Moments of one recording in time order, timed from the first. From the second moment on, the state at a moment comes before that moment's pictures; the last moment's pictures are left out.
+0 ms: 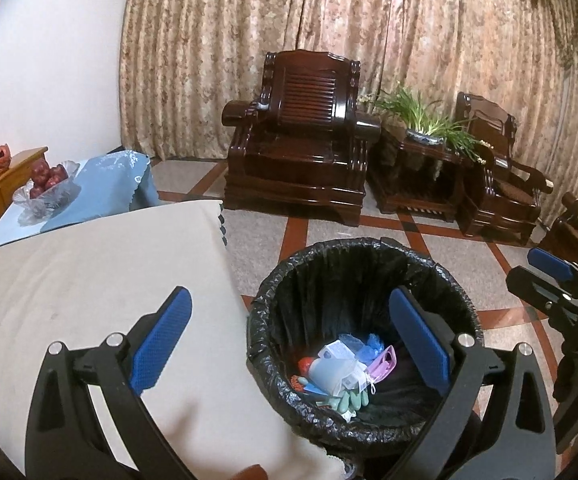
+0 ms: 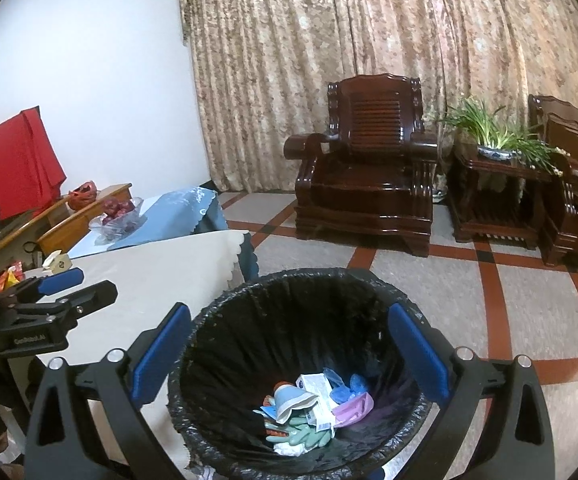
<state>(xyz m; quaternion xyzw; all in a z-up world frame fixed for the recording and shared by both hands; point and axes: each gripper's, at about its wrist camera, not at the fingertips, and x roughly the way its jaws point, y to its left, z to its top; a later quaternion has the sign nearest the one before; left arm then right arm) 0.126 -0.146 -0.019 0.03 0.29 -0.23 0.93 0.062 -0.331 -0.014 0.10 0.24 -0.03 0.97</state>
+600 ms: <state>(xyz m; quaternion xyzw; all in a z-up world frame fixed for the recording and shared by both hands) 0.100 -0.127 0.007 0.03 0.26 -0.21 0.94 0.047 -0.312 0.011 0.09 0.22 -0.01 0.97</state>
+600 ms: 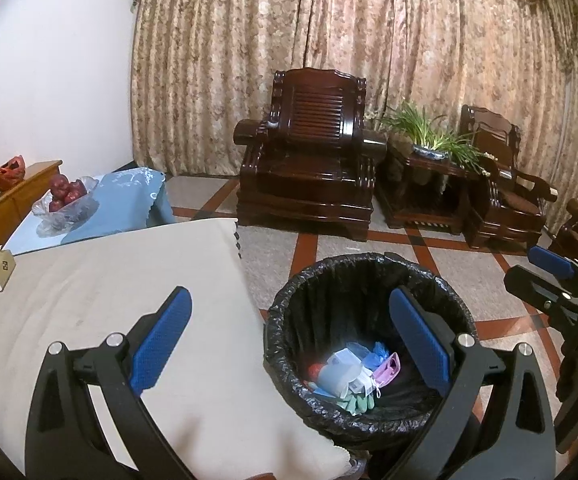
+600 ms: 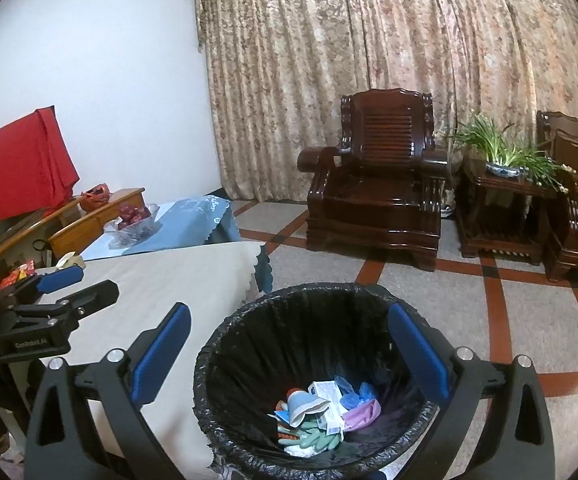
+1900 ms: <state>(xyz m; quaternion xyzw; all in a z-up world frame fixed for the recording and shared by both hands) 0.098 -0.119 0.011 0.03 0.26 -0.20 0.94 0.048 -0.302 0.012 0.09 0.22 -0.01 0.97</state>
